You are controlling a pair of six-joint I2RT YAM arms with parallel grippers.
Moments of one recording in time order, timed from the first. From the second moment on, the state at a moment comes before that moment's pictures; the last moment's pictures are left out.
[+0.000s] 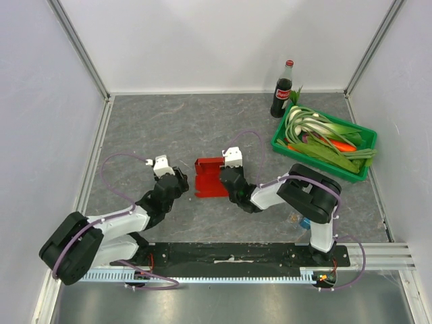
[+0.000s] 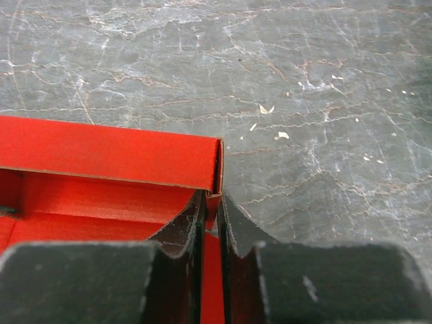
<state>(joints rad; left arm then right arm) -0.68 1.13 0.25 0.39 -0.54 -0.61 0.98 1.91 0.77 0.70 0.85 0.27</state>
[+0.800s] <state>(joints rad) -0.64 1.49 0.31 0.76 -0.38 -0.34 0.88 1.87 0.75 0.74 0.50 0.20</state>
